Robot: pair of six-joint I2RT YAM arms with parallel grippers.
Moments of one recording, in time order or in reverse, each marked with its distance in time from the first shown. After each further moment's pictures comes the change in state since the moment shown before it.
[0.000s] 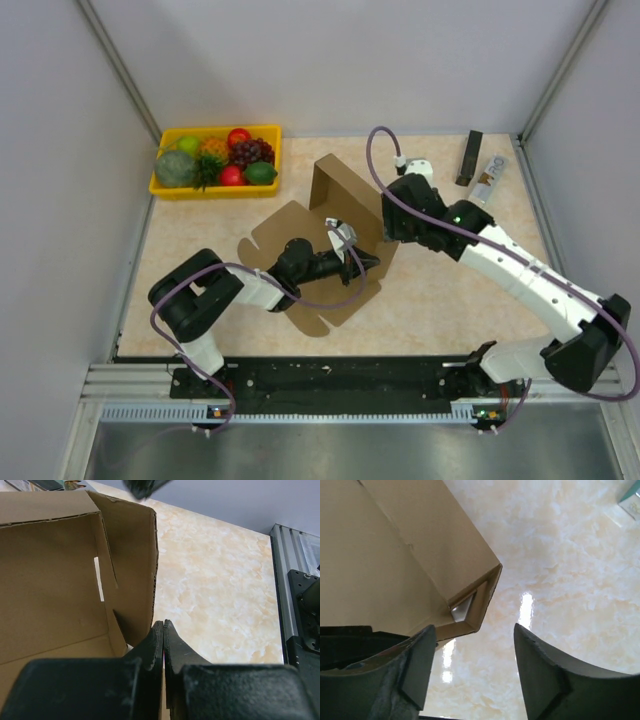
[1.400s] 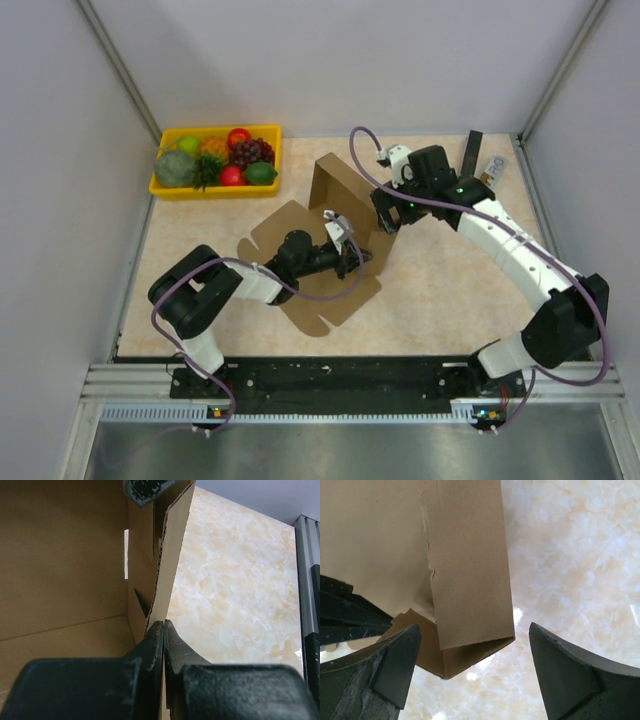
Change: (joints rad) left arm 0.060 0.009 0.029 -0.114 0.000 -0.001; right arm -0.266 0.103 0.020 0.166 -0.576 -0.593
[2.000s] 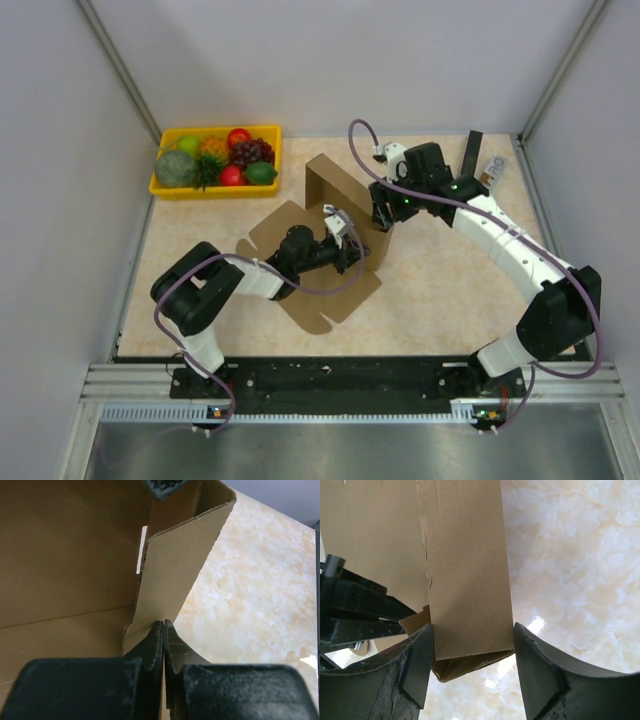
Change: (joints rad) left arm 0.018 0.019 0.033 -0.056 -0.035 -0.011; right arm 0.000 0.052 0.026 0.040 -0.081 0.050
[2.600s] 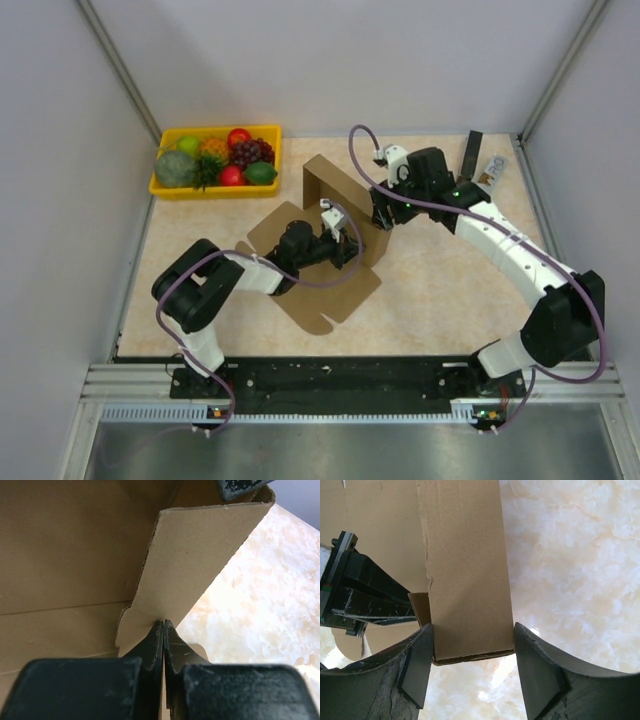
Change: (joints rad) left arm 0.040 0.026 0.035 -0.067 -0.023 -0.039; right arm -0.001 -0.037 -0.072 0.090 -0.030 -0.022
